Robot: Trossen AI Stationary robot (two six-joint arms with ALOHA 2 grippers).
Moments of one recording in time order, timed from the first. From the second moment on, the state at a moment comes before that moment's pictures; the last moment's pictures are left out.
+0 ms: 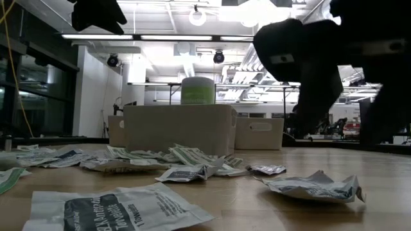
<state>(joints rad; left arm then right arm) -0.29 0.98 0.99 -0.76 -0.47 -0.74 0.60 1.88 1.03 0.04 0.10 -0.14</state>
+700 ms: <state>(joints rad) -0.29 0.98 0.99 -0.79 -0.50 -0.74 0.60 1.93 1.03 0.01 0.06 -0.18</state>
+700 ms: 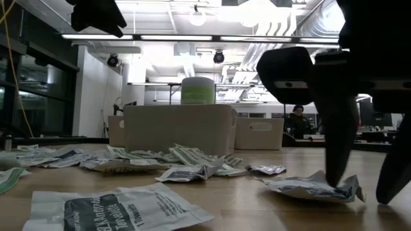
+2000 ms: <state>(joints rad) -0.29 0.99 0.99 -0.79 -0.52 -0.74 0.55 1.93 1.48 -0.68 0.24 0.28</state>
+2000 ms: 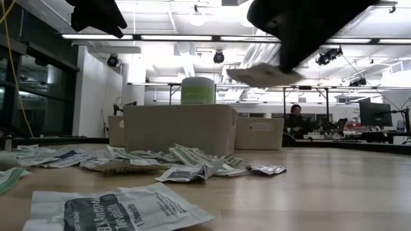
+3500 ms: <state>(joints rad) -0.29 0.99 0.99 -0.79 -0.54 -0.77 -0.41 1.73 1.36 -0.99 0.23 -0.35</state>
